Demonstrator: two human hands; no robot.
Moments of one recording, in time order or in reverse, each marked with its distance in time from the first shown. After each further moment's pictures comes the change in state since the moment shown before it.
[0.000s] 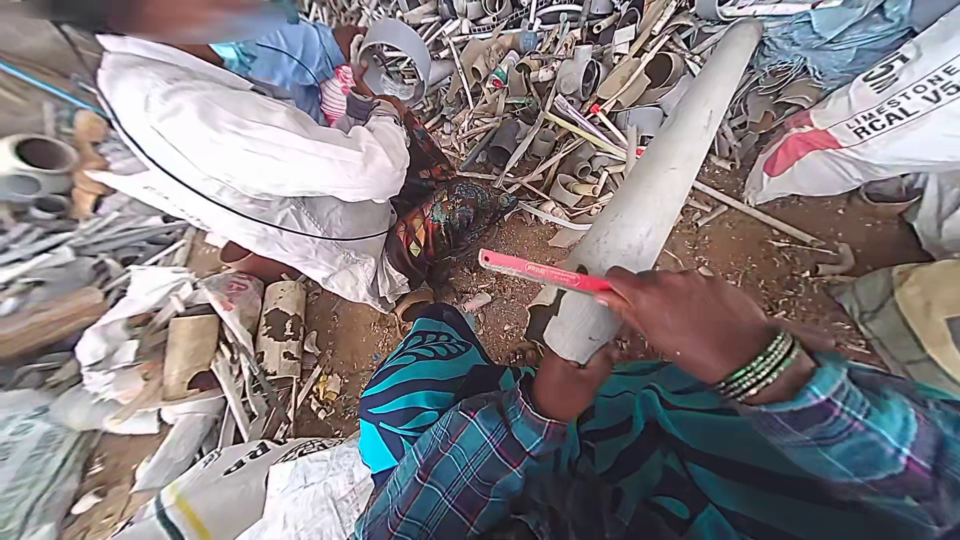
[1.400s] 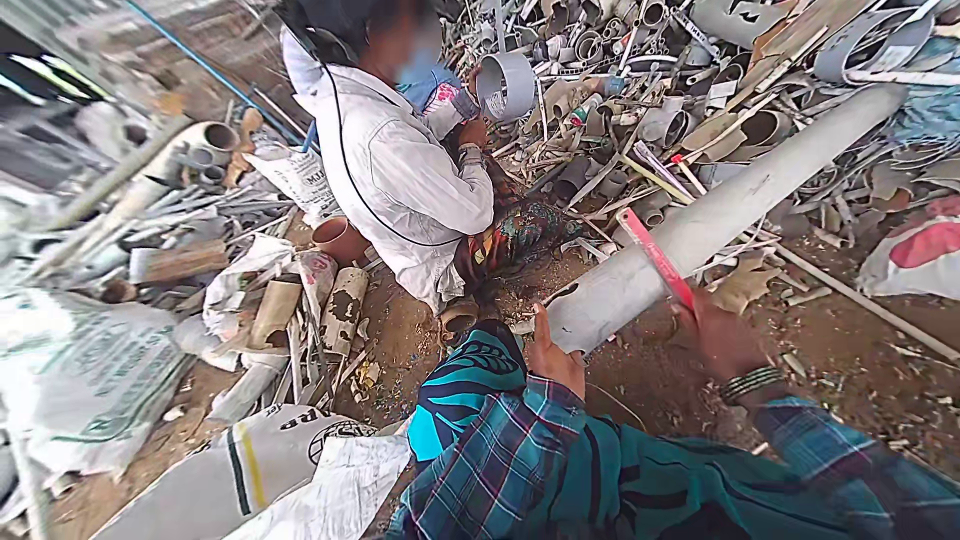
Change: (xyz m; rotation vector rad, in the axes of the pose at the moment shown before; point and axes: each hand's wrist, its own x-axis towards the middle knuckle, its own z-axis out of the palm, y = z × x) left_hand 0.069 0.023 -0.031 -0.723 0.827 -0.390; right_hand 0.066 0.044 0.085 0.288 0.023 0.307
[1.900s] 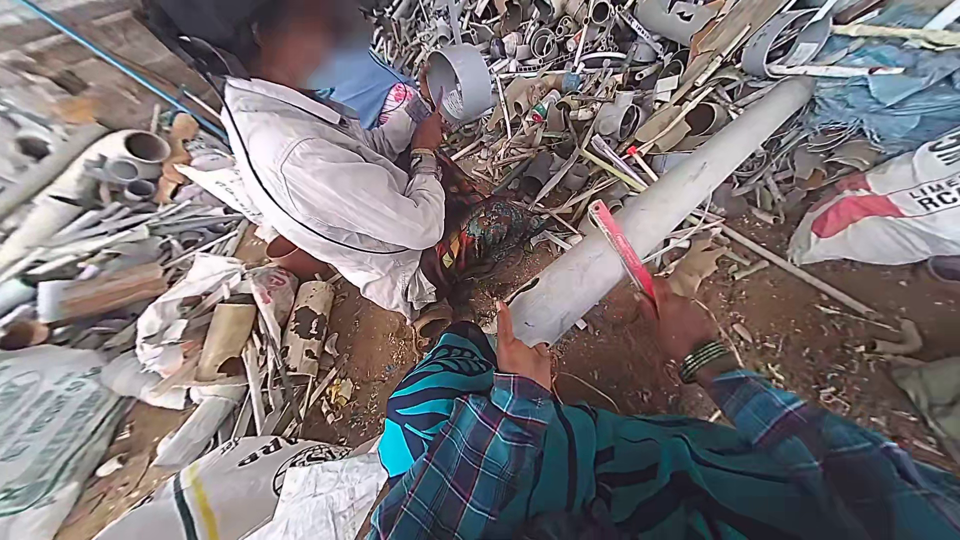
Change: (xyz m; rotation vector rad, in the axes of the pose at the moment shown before) left_hand 0.002 0.000 0.001 0.054 0.030 0.015; right_hand 0.003 0.006 -0.004 0.051 -0.139 0.081
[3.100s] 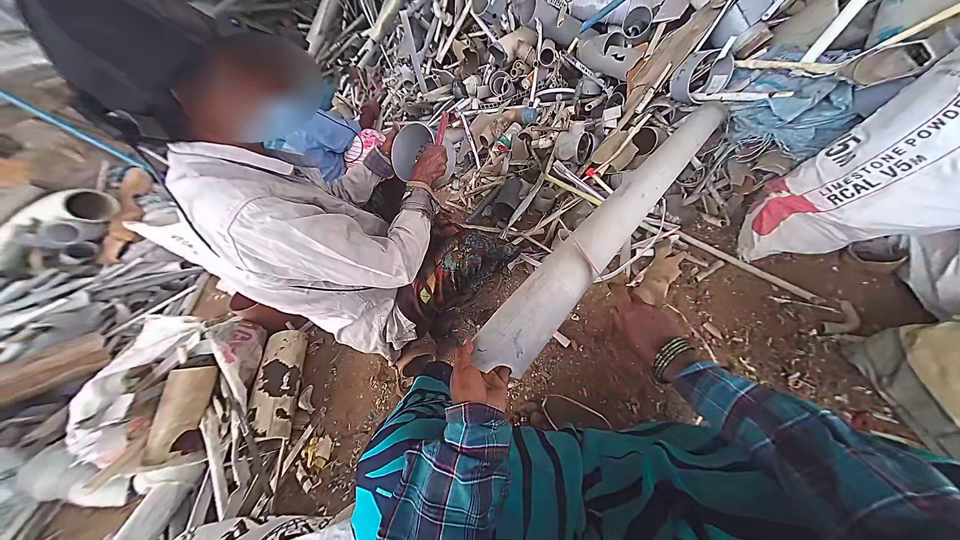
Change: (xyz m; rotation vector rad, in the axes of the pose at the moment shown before) left_hand 0.005 0.026 -0.007 0.031 0.137 -0.041; right_hand 0.006 -0.012 -0.011 -0.135 -0.175 0.070
